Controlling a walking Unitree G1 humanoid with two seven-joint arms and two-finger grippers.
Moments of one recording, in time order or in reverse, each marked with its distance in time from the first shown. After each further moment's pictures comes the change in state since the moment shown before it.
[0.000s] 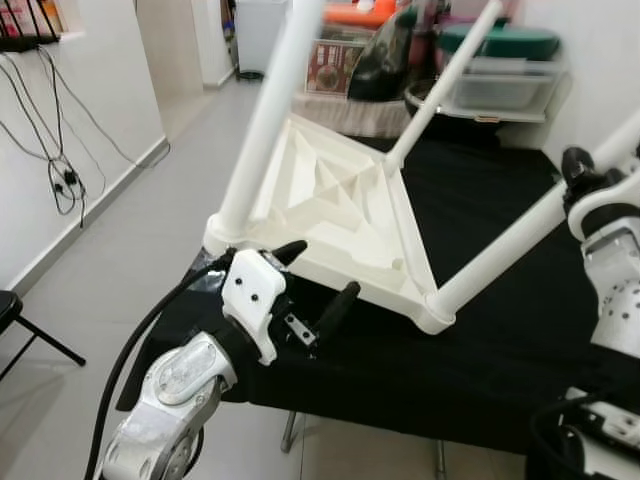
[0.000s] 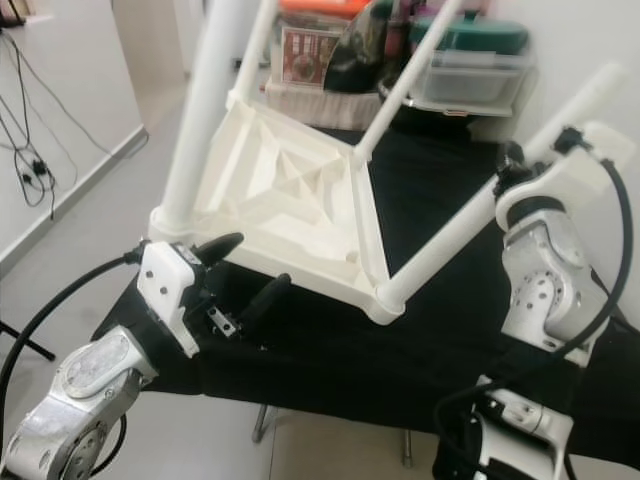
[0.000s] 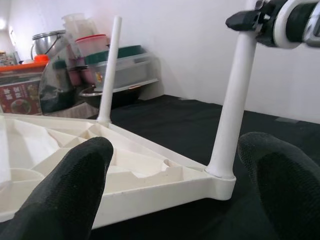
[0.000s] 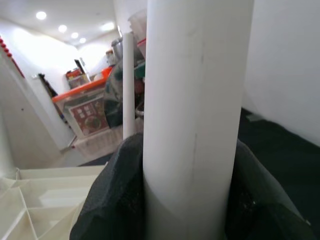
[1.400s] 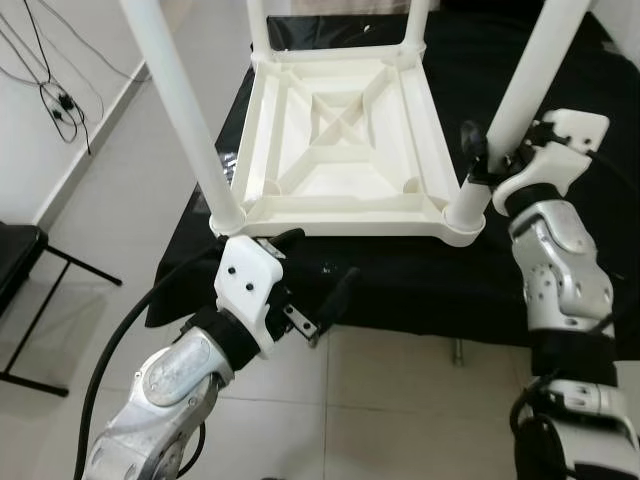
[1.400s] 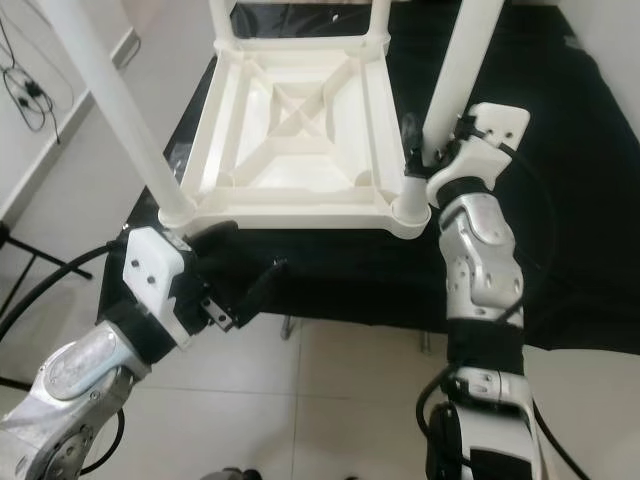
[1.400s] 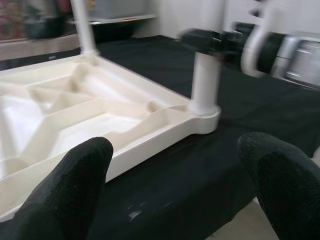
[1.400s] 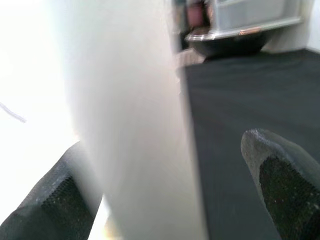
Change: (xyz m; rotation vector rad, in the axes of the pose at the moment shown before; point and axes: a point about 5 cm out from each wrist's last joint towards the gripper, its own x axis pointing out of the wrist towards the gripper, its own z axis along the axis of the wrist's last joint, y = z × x) left arm -0.005 0.001 0.012 -0.008 0.034 0.054; right arm -0.013 0.058 -0.037 -0.172 -0.095 0.344
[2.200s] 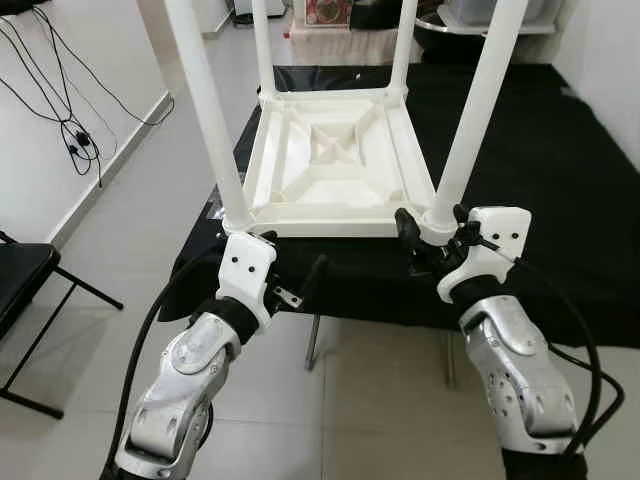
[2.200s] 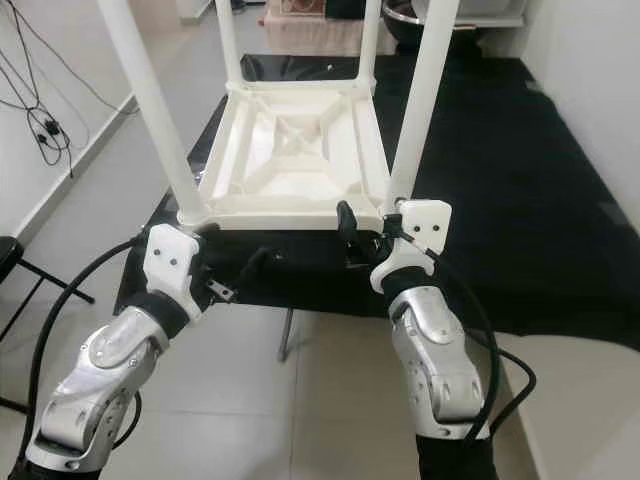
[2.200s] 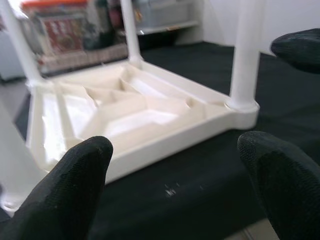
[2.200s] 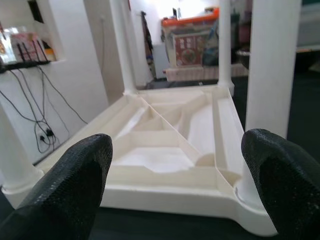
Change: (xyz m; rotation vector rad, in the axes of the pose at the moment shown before) left arm 0.021 0.027 -0.048 0.008 0.063 0.198; right arm -0.064 0.060 -0.041 -0.008 0.082 0.188
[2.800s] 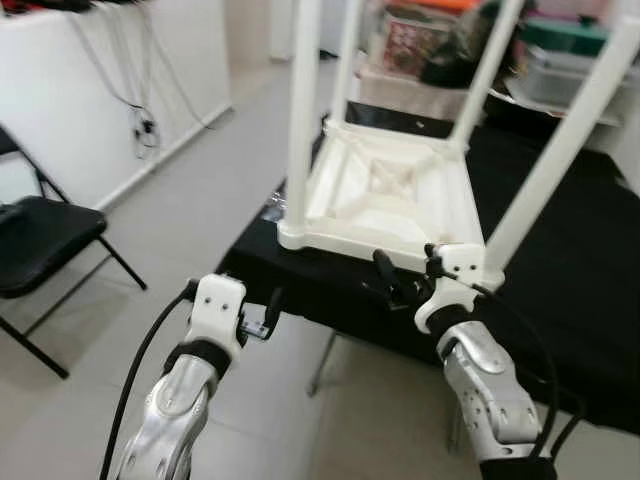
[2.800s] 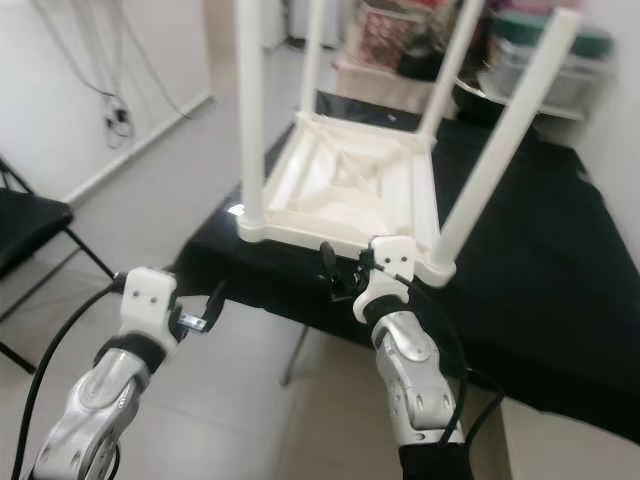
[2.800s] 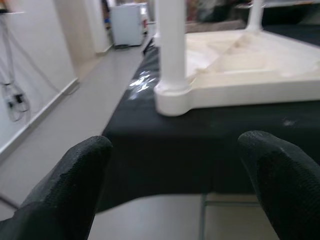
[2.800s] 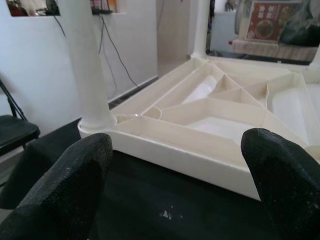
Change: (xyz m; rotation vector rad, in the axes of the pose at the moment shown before) left arm -0.040 0.010 -0.058 0.019 0.171 0.200; right arm -0.003 -0.013 -0.057 -0.040 0.193 0.004
